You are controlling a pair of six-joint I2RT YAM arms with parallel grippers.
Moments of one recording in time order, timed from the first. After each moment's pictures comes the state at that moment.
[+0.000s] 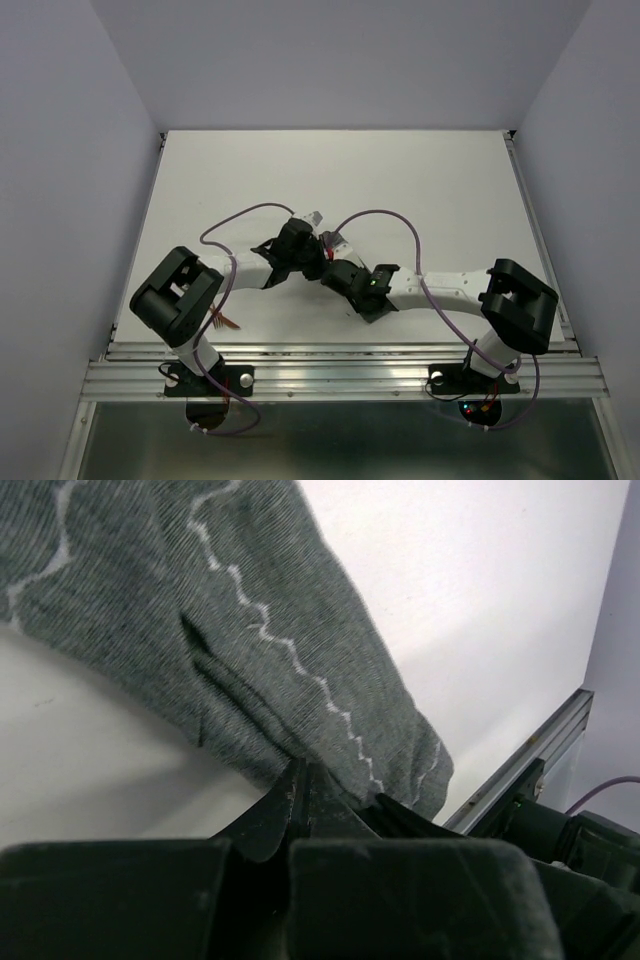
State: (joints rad) left arm -0.69 1.62 0.73 0.20 0.30 -0.86; right arm 1.09 1.62 0.95 -0.53 0.49 0.42
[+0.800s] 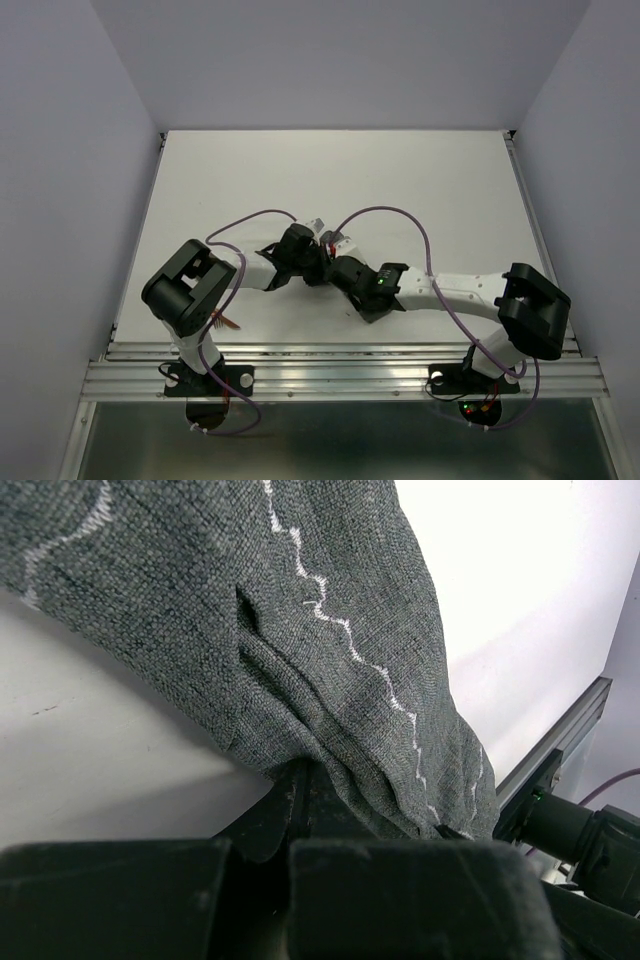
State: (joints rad) left arm -0.69 1.70 0.69 0.27 0.33 -0.87; right arm 1.09 1.55 0.95 -0.52 0.48 0.42
